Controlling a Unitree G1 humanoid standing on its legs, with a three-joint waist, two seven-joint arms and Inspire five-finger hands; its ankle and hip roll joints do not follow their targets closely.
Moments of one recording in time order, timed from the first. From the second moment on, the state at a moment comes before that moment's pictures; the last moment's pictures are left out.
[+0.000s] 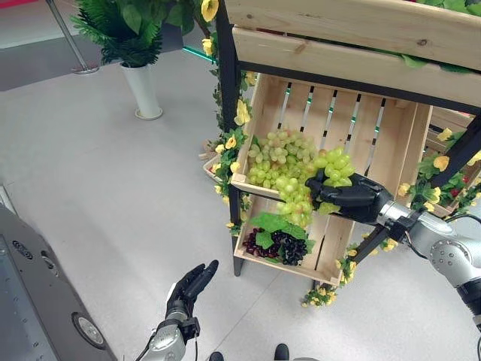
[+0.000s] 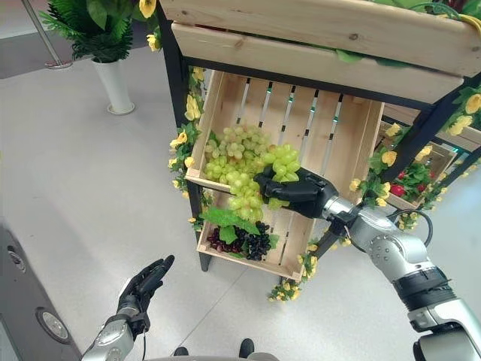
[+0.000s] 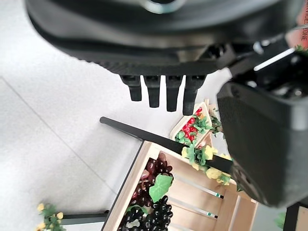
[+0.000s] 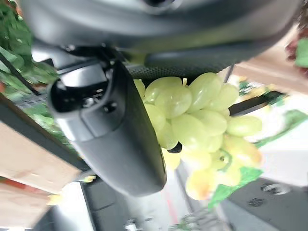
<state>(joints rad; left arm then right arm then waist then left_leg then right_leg) 0.12 0.30 -0.24 0.63 -0.58 -0.16 0.11 -0.45 -0.90 0.24 0.14 1.27 0.29 0.33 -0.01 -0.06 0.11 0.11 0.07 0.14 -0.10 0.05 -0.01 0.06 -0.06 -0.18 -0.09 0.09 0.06</state>
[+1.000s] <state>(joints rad) 0.12 0.29 -0.24 0.64 -0.58 -0.16 0.13 -0.37 -0.76 0.14 -0.01 1.10 0.26 0.29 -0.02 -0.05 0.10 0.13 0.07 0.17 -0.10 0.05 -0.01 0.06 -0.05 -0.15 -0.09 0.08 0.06</state>
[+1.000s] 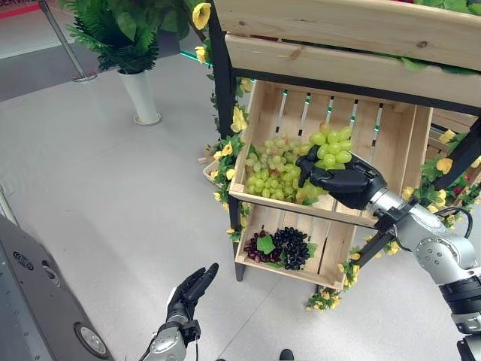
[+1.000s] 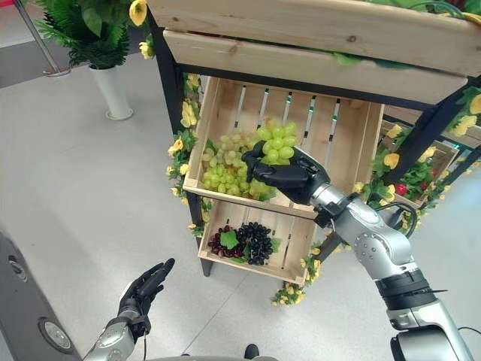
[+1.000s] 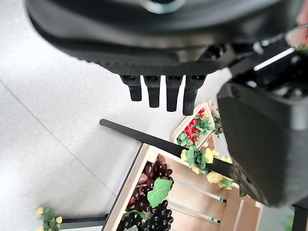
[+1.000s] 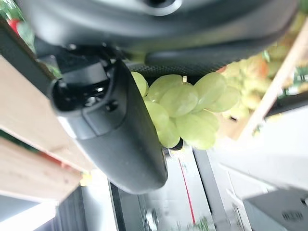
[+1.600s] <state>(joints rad) 0.11 0.29 -0.26 0.64 -0.58 -0.16 0.13 -0.50 -0.83 0.05 0.42 1.15 0.21 0.11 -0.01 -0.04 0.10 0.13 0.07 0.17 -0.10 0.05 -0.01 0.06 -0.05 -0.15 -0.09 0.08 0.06</state>
